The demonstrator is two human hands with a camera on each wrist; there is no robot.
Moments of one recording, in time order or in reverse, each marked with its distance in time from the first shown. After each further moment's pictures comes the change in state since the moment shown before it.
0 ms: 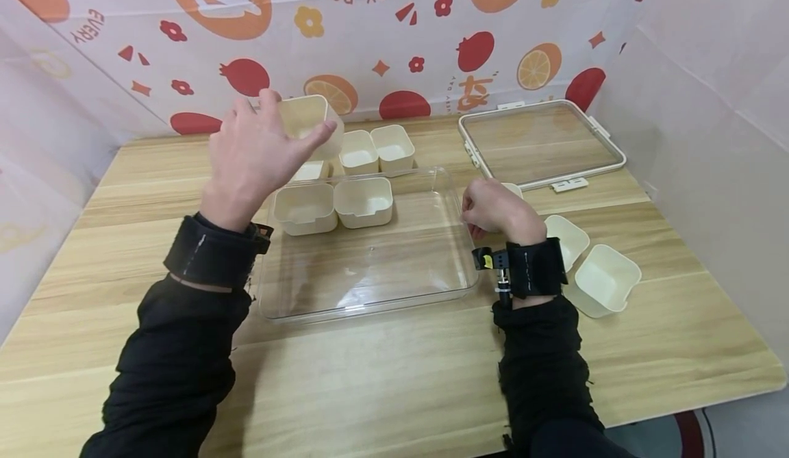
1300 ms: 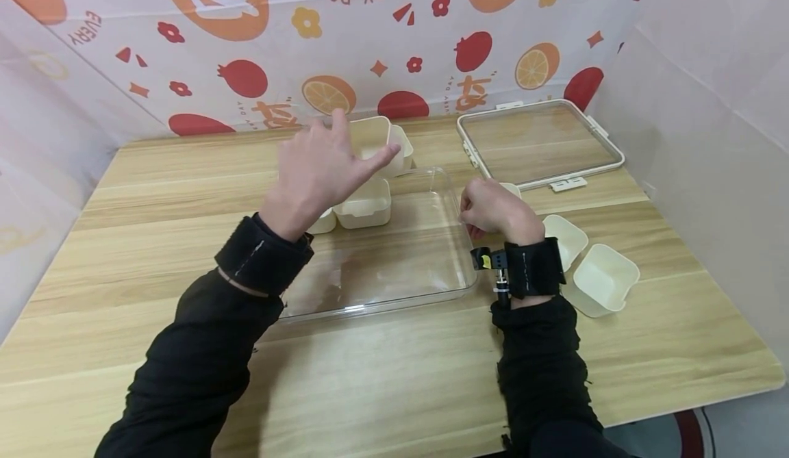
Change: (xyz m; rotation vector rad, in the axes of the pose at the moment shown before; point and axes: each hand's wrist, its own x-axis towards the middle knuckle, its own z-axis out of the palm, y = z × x) left_hand -0.009 0.059 0.024 0.038 -0.043 0.177; right_hand 0.001 0.000 0.000 -0.005 0.001 0.006
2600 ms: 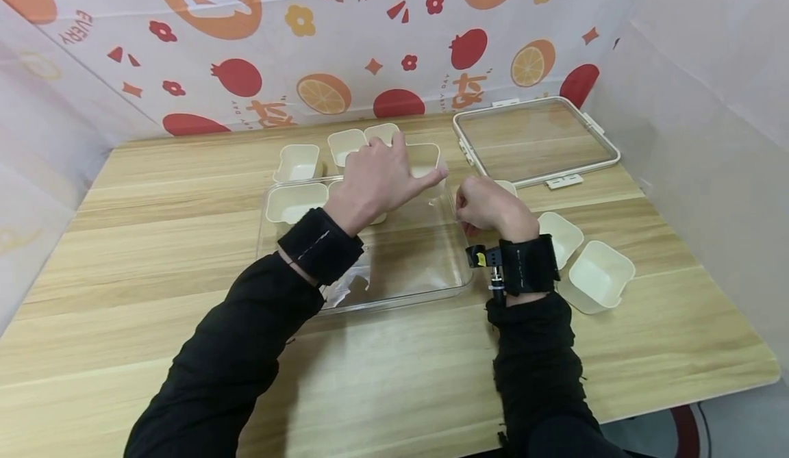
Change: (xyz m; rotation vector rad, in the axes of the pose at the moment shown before) left_hand 0.016 0.055 0.042 0.096 -0.080 0.156; right_hand 0.002 0.000 -0.002 -0.008 -0.008 0.023
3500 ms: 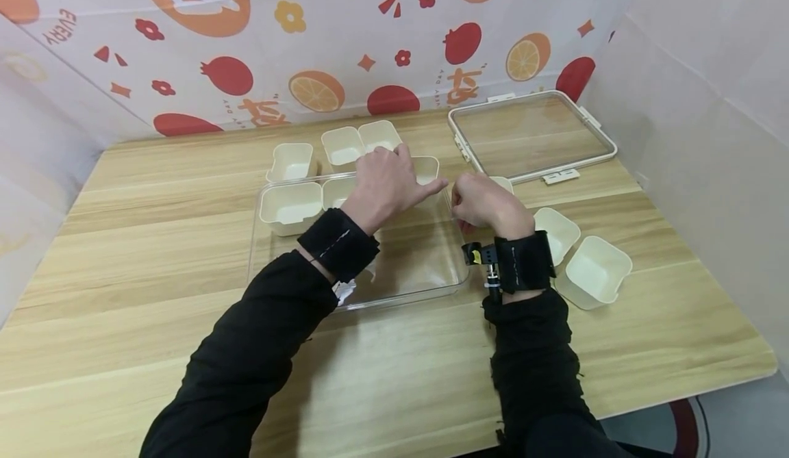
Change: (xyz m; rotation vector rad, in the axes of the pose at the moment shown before) left_hand 0.012 0.020 0.021 0.176 -0.089 -0.058; right_hand 0.002 0.002 0.001 -0.011 0.001 0.006
